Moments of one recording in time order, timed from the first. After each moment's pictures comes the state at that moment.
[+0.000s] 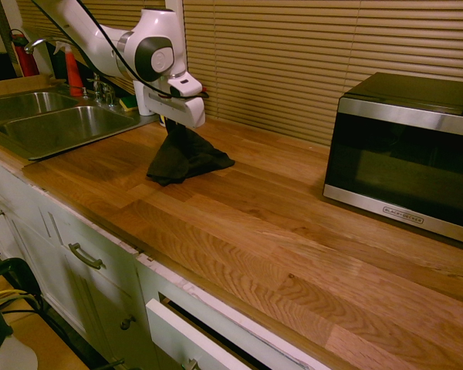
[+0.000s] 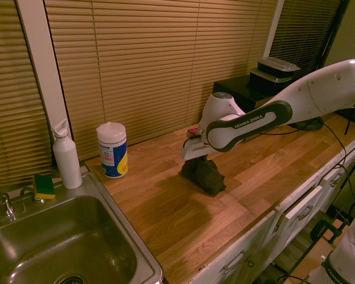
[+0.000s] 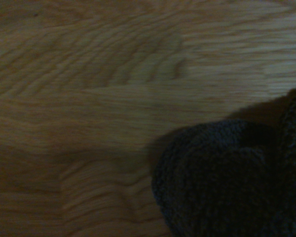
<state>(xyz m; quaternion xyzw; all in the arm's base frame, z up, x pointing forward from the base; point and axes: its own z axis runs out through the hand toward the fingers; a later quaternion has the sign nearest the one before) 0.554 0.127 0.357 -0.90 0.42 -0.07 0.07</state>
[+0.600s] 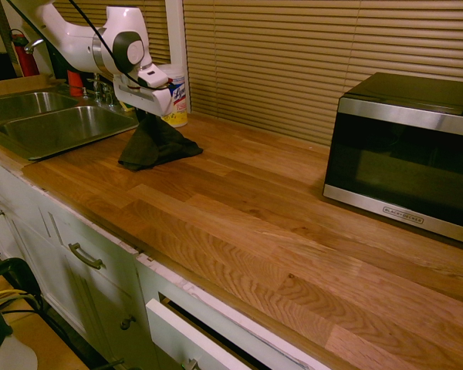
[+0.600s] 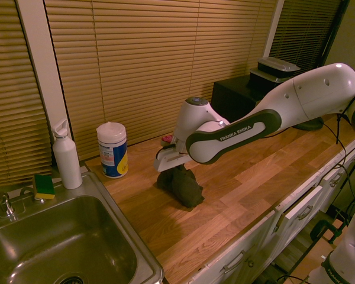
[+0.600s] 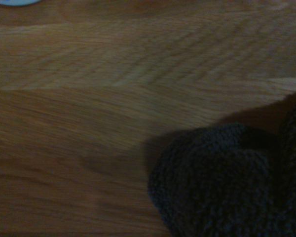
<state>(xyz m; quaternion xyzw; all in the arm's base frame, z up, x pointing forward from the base) 0.557 0.238 0.367 -0.92 0.39 -0.07 0.07</state>
